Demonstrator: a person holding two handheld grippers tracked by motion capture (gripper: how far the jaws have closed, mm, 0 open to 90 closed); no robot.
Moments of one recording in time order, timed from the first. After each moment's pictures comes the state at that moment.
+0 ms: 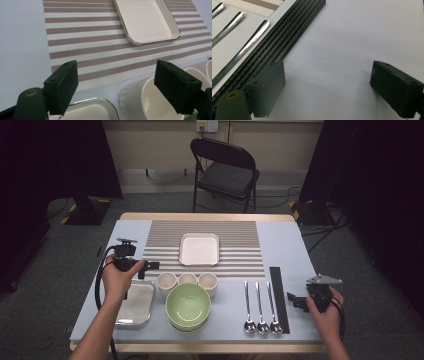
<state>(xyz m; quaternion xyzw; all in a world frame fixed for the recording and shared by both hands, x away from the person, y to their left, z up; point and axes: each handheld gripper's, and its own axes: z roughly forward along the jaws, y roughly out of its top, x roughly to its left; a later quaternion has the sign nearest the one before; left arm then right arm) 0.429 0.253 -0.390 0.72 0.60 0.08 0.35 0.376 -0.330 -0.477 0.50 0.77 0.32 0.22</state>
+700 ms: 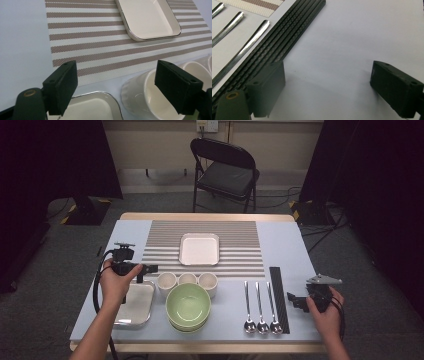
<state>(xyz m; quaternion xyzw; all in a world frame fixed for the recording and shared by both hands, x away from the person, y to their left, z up) 0.419 0.257 -0.396 0.72 0.60 0.08 0.35 0.376 -0.330 -0.477 0.50 0.77 0.32 0.22</state>
